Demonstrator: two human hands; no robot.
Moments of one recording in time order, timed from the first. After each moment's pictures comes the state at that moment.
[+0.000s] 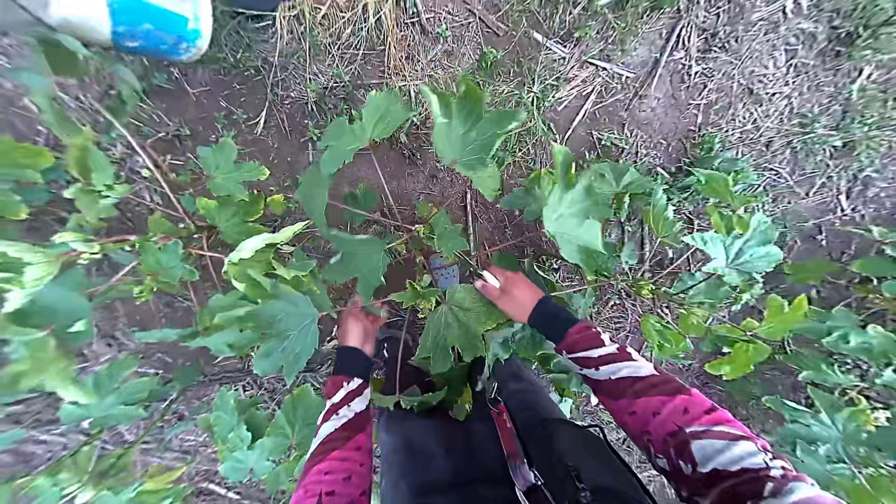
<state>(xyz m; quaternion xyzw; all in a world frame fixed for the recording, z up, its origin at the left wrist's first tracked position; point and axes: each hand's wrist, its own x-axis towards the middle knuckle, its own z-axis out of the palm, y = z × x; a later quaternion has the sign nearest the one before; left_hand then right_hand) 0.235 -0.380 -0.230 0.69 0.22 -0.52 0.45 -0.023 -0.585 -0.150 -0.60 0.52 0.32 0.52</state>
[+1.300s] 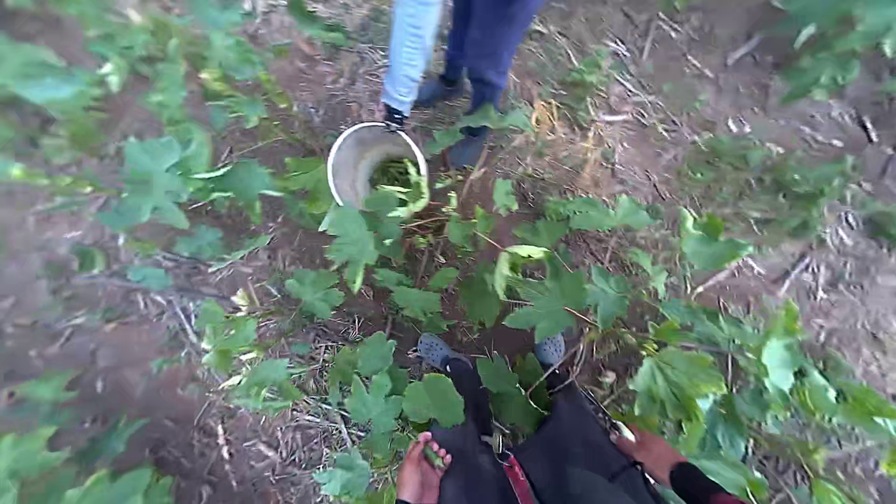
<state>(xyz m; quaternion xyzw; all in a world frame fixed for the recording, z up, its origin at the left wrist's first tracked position) 0.354 0.005 -0.122 0.50 0.49 -0.41 0.59 0.092 -0.372 -0.110 -0.58 0.53 0.51 0.35</state>
